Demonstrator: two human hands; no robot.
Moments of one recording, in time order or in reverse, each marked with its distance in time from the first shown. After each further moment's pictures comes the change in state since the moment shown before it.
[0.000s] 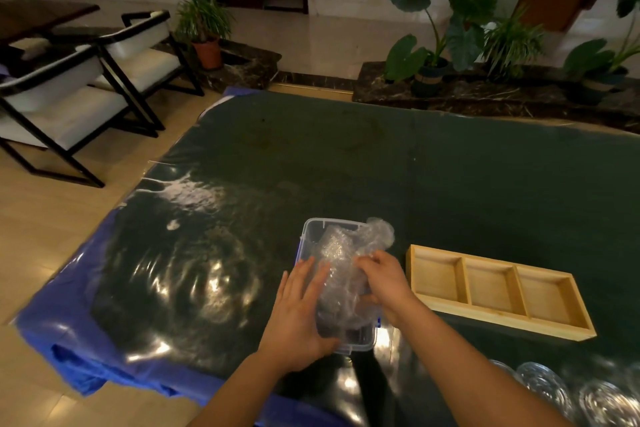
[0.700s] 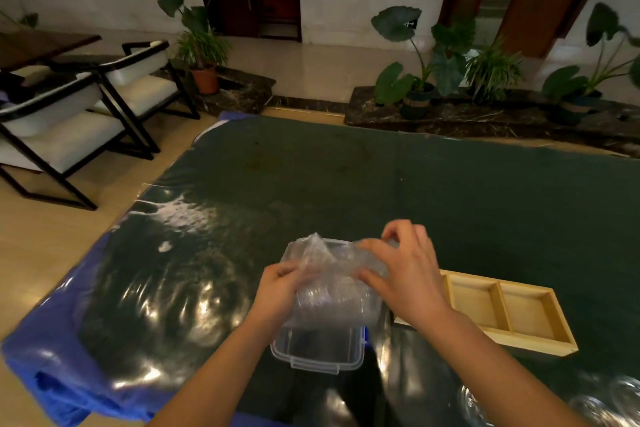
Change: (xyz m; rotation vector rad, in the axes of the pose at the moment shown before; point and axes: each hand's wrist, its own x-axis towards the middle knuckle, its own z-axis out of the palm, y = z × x) left_hand 0.051 0.054 -0.080 -1.034 0.166 -0.500; right_hand -0.062 -0.065 -0.061 -1.057 0.358 -1.055
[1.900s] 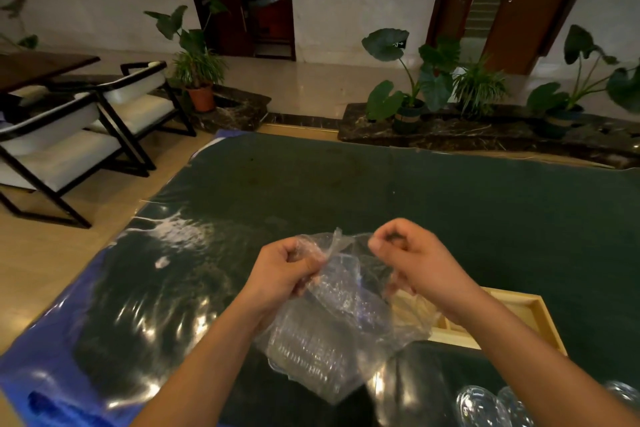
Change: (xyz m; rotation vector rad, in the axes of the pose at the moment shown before) left_hand -0.013 0.063 -0.003 0.015 -0.209 0.177; right_hand 0.020 -0.023 -0.089 0.917 -0.335 0.475
